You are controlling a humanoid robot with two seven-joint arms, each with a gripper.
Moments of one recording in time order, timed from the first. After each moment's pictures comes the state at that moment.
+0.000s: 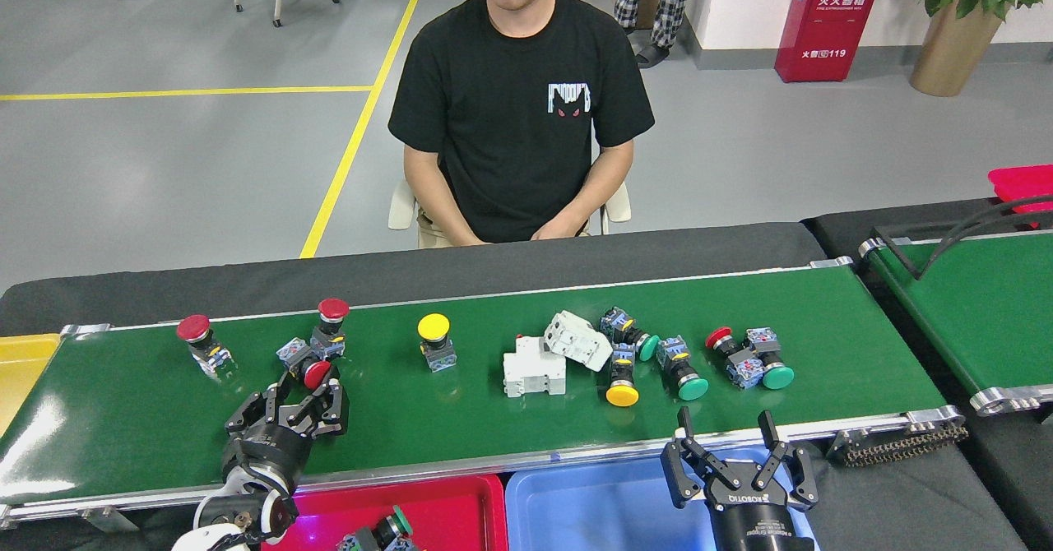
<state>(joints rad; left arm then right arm) -0.20 0.02 0.13 -1.26 -1.50 -0.18 -0.16 0.06 0.01 0.25 -1.62 1.40 0.25 -0.03</state>
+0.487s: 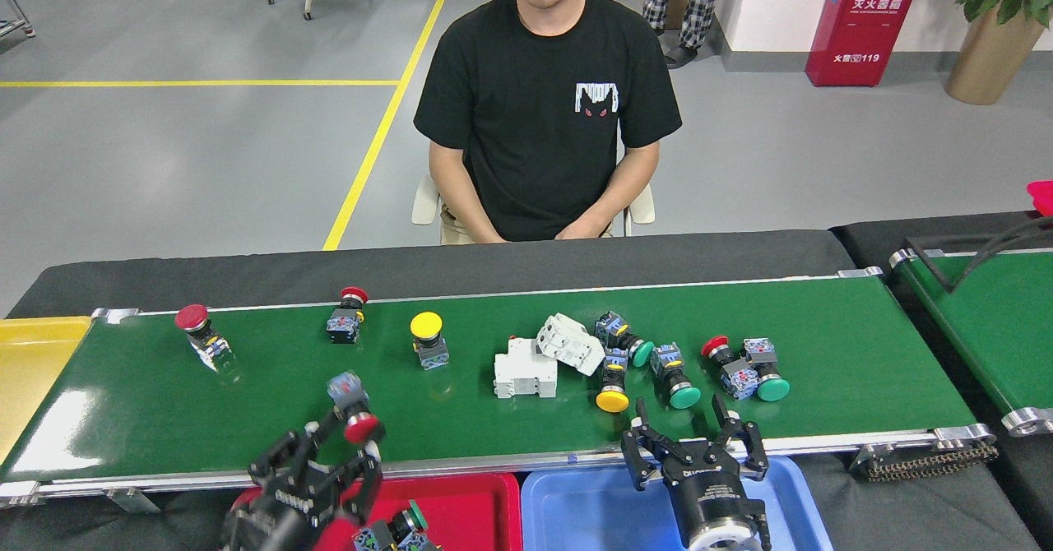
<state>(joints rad) 0.30 0.01 0.13 -1.76 -1.49 -0.75 -0.17 -0.09 0.06 0.33 -1.41 1.42 0.27 0.02</state>
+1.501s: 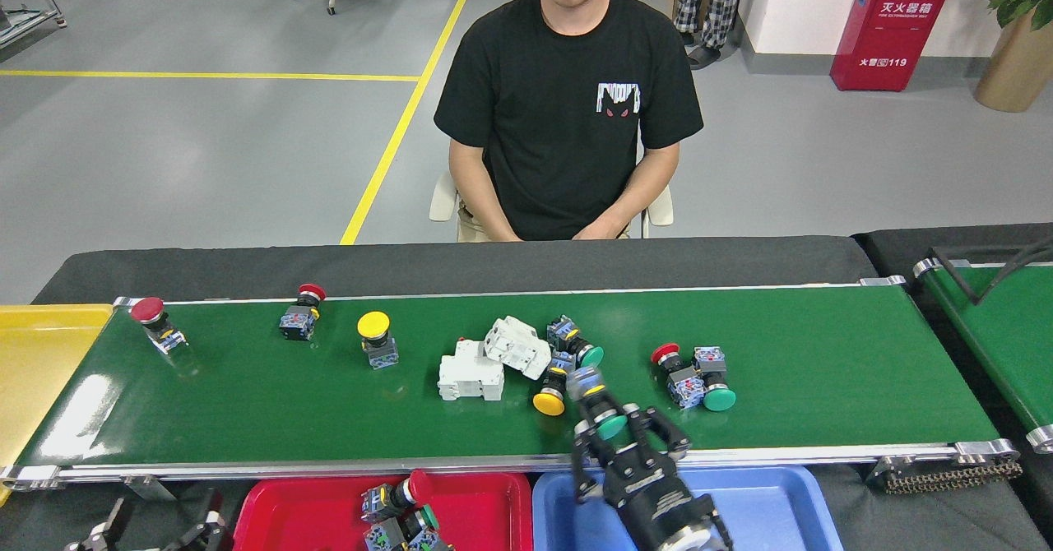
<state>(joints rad) 0.21 -0.02 0.46 -1.73 -1.48 -0.46 -0.10 0.01 0.03 0.59 -1.61 1.41 -0.19 0.00</state>
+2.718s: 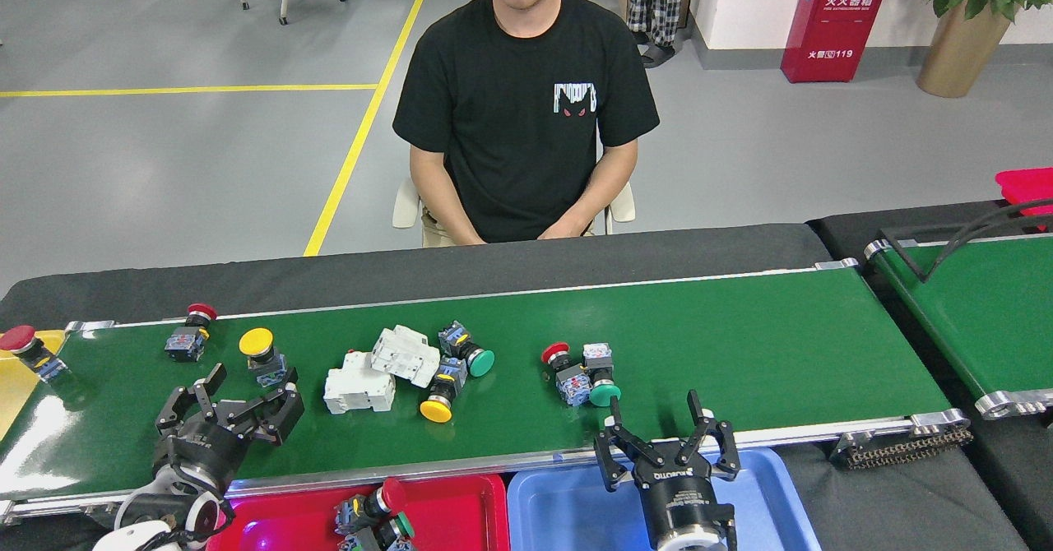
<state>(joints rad) -0.30 0.14 0.26 -1.08 -1.60 -0.35 -0.09 -0.16 0.07 0.46 -1.35 1.40 0.35 -0.06</state>
